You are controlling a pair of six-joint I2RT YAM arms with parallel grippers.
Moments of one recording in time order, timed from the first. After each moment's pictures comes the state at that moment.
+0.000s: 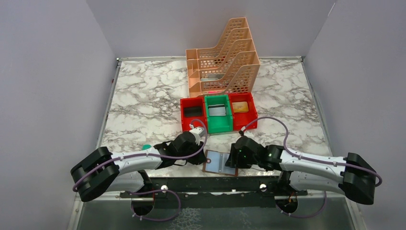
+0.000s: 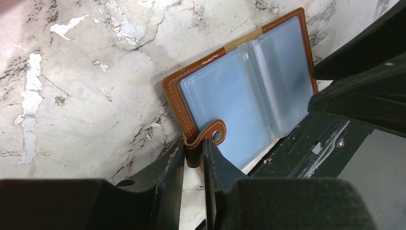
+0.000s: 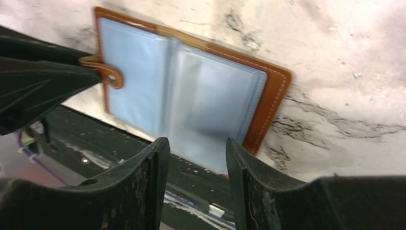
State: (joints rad) left arm -0.97 1.20 0.37 0.10 0.15 -0.61; right arm 1.07 1.00 0.45 -0.37 0.10 1.04
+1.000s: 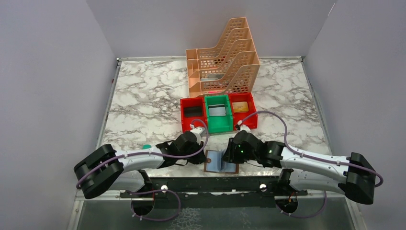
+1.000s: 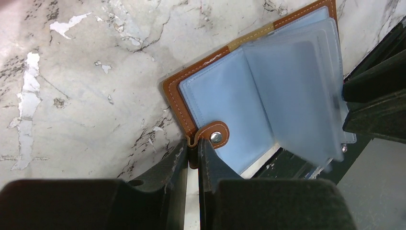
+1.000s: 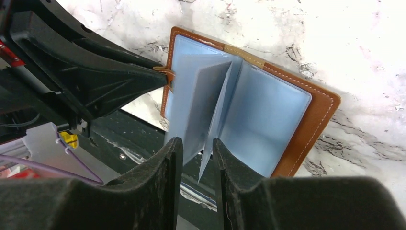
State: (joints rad) left arm -0.97 1.24 0.37 0.13 0.14 -0.63; right arm 1.07 1.03 0.56 -0.36 0.08 0.99
